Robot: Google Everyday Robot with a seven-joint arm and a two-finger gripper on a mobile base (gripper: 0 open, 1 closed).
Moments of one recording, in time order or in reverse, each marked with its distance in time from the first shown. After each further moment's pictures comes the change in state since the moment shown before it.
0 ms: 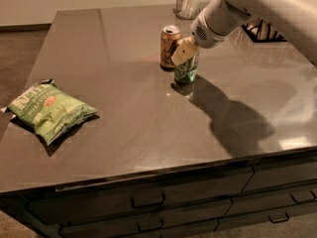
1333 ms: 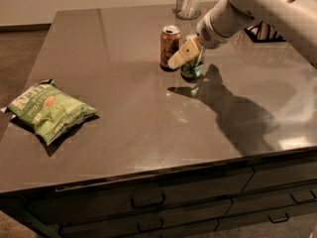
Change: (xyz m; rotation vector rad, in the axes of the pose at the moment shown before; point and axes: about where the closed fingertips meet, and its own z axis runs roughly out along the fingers) arm 0.002 -0.017 0.009 -0.003 -0.025 0.025
